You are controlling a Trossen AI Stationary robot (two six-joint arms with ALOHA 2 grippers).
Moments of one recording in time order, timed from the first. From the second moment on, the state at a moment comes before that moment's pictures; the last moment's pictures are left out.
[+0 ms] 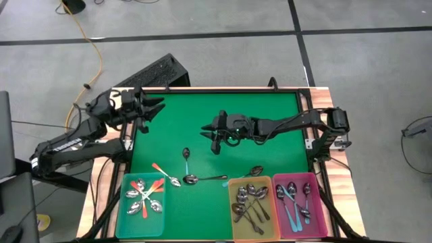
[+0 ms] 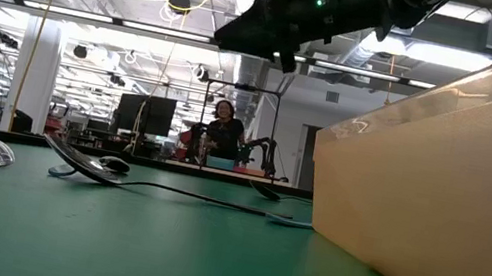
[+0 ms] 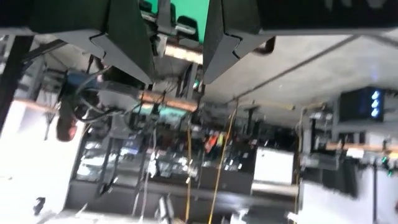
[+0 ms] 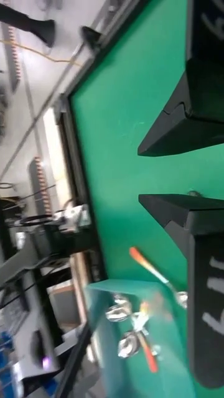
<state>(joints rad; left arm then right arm) 0.47 0.52 0.61 0.09 0.17 -0.20 -0.05 1.74 1.14 0.32 0.10 0.15</state>
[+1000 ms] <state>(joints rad) 0.46 0.46 0.51 0.18 0.06 -0.27 -0.05 1.74 1.14 0.40 0.10 0.05</state>
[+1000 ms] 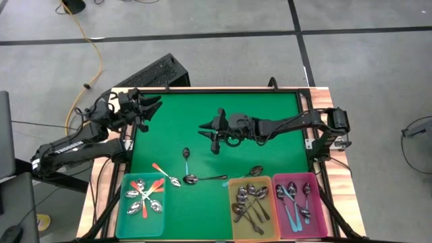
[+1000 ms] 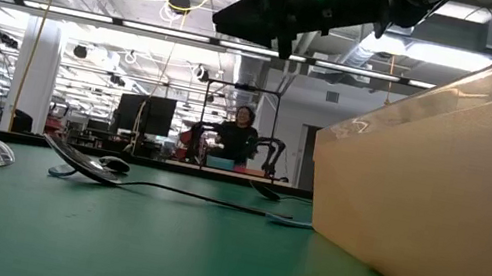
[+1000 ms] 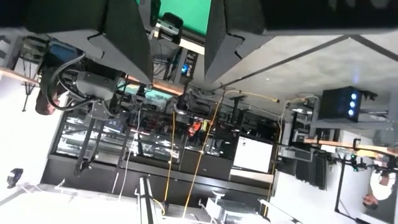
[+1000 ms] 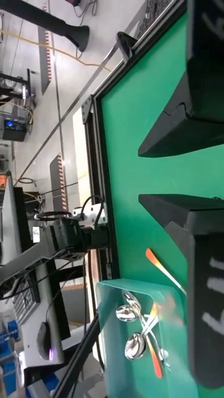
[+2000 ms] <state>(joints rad) 0.46 0.53 0.51 0.25 0.07 -0.28 -0.08 1.74 1.14 0.51 0.04 0.05</state>
